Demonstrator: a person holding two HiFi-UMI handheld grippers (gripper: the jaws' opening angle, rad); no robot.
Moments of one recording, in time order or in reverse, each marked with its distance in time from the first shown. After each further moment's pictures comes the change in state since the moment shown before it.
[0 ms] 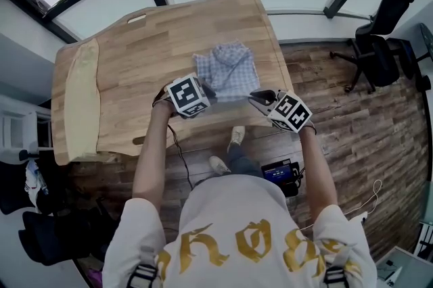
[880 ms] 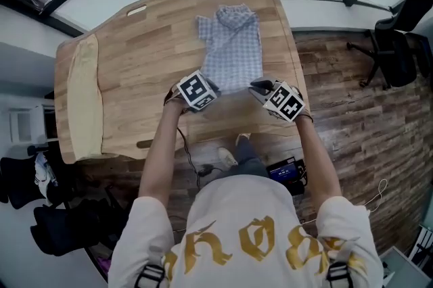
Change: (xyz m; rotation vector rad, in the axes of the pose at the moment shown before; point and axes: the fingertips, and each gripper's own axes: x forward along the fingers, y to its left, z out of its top) left arm 0.084 0.101 -0.041 -0.230 0.049 -0.004; right arm 0.095 -0.084 -0.041 -0.008 0.061 0.039
